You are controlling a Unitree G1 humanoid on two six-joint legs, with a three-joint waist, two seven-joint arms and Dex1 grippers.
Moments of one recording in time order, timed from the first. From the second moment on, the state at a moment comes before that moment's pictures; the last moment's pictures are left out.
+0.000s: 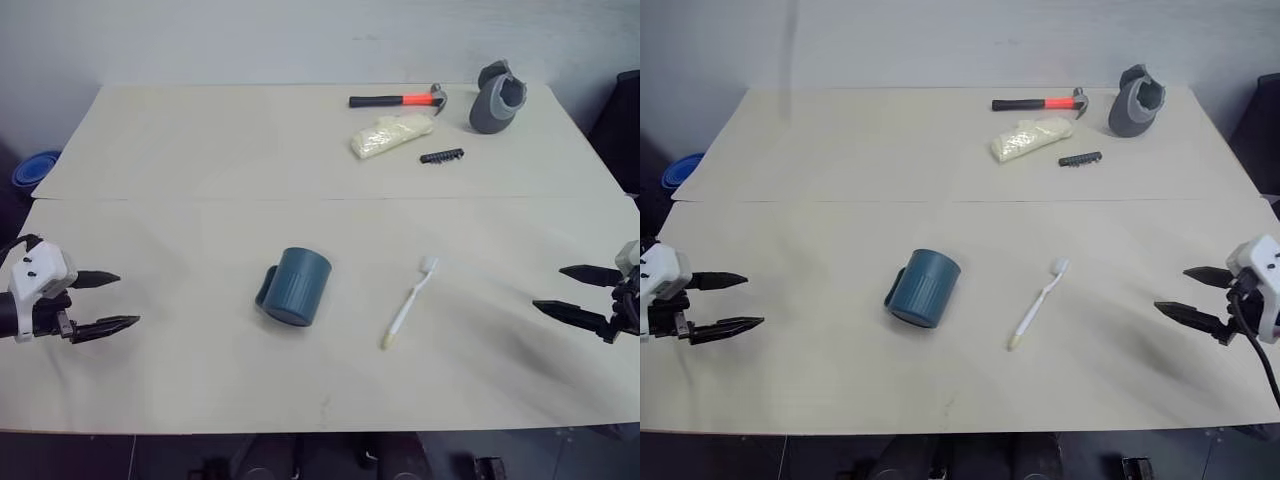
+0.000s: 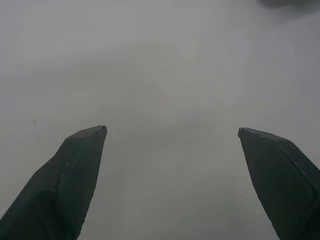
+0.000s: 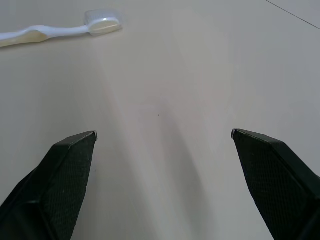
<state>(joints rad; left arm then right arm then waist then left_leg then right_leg) -0.02 1.11 0.43 0.19 -0.35 0.23 -1.24 0.02 -1.08 -0.48 0.08 0.46 0.42 1.16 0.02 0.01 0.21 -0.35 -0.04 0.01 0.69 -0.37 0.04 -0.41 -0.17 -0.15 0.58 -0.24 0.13</state>
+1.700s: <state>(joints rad) -0.78 0.70 -0.18 -0.18 -0.53 1.52 -0.56 -0.03 -1.10 -0.59 -0.74 1.17 0.86 0.90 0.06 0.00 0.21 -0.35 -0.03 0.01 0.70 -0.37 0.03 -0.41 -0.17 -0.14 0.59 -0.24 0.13</state>
